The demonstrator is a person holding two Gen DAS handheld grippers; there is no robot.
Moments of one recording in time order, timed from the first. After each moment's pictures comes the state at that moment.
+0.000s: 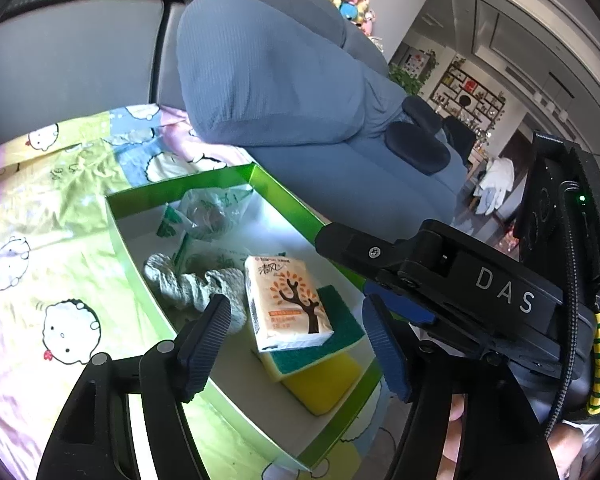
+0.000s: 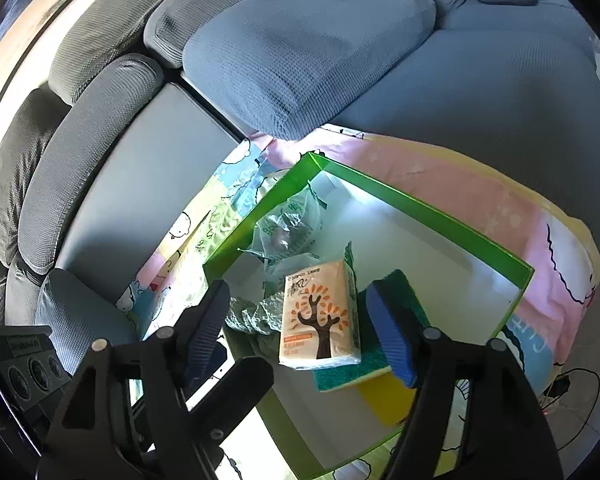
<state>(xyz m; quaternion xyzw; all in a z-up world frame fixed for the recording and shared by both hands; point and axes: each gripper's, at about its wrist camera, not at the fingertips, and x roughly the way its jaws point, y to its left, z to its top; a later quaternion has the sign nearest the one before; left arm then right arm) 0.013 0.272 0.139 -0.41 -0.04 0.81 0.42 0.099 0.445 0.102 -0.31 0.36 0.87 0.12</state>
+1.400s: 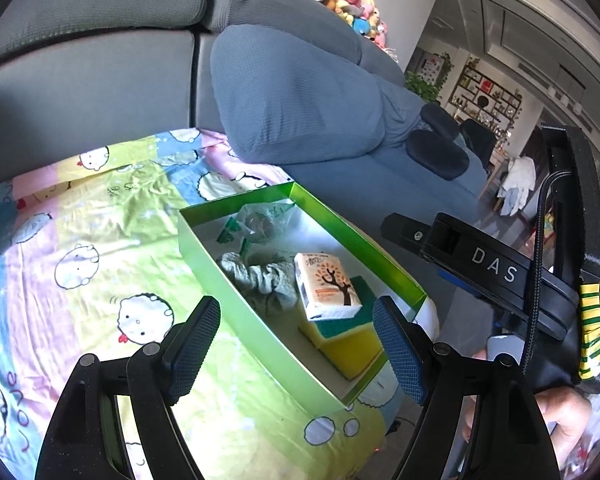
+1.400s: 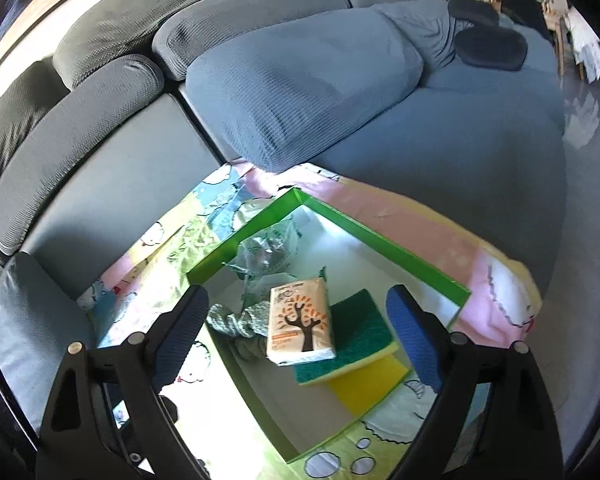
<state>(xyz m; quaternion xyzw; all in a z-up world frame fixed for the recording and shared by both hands) 0.034 0.220 0.170 -0.38 -0.01 0.84 0.37 0.123 0.413 0.143 -0.30 0.26 0.90 0.21</state>
